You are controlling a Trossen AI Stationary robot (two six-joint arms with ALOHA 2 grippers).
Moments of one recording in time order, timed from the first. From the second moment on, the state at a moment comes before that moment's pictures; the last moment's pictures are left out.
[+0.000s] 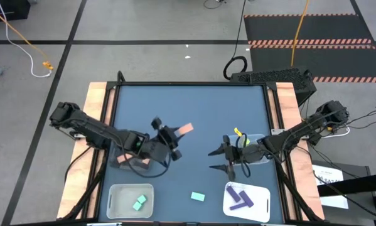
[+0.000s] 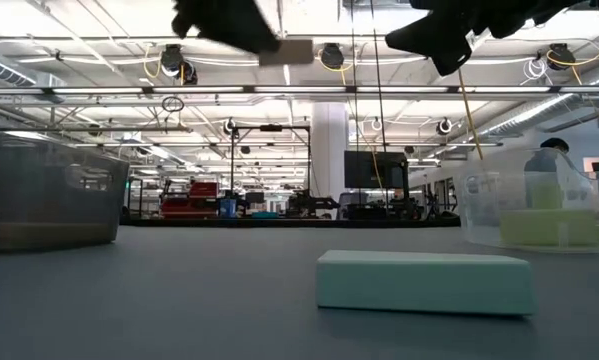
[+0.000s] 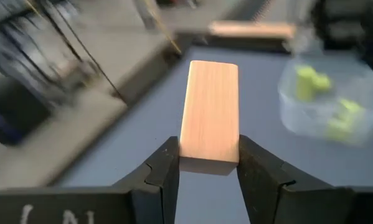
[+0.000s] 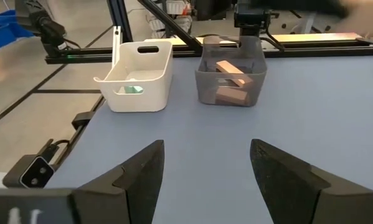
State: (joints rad) left arm -0.33 1.50 1.11 -0.21 -0.89 -0.27; right arm 0.43 1.24 0.60 0.32 0.29 0.22
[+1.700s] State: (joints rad) left arm -0.62 1.36 1.12 -1.03 -0.58 -1.29; right arm 0.39 1.34 0.60 0.51 0.29 0.17
